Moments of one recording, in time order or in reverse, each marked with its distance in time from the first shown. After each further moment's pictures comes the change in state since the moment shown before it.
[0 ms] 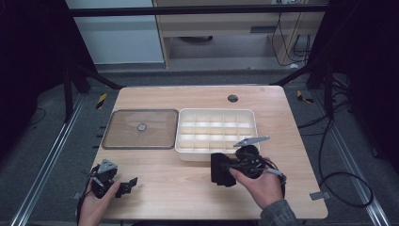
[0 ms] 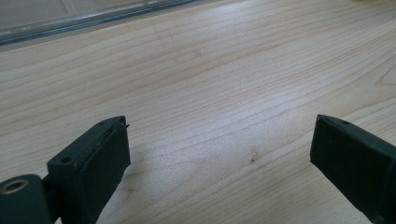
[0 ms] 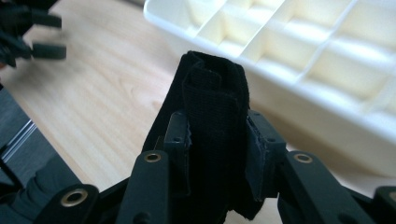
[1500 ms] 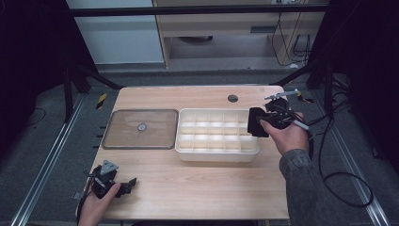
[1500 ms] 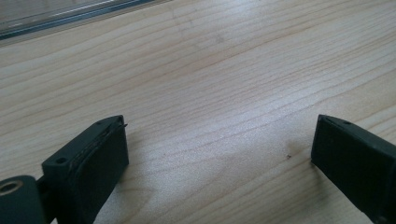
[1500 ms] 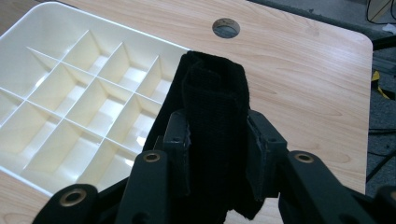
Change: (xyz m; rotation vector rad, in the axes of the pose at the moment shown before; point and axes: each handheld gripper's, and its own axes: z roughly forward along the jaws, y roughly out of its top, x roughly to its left) left arm 0.007 -0.008 0.011 0.003 0.051 0.032; right arm -0.111 0.077 -0.027 -0.038 -0.368 0.030
